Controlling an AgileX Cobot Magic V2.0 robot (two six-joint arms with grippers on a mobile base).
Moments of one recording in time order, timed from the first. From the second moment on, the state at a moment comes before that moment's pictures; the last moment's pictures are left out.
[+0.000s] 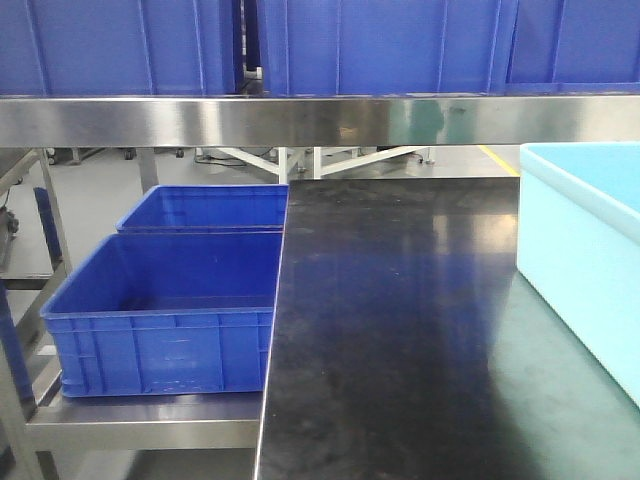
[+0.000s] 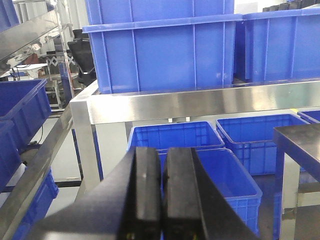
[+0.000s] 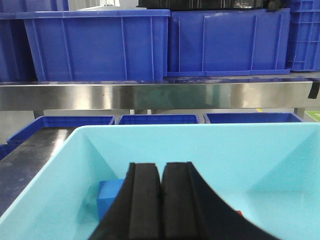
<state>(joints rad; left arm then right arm) -0.07 -0.01 0.01 -0.09 0.00 0.14 0.03 -0.01 0.03 -0.06 0.00 0.12</state>
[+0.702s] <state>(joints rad) -0.07 -0.01 0.01 -0.09 0.00 0.14 0.03 0.42 -0.34 -0.06 0.09 0.12</state>
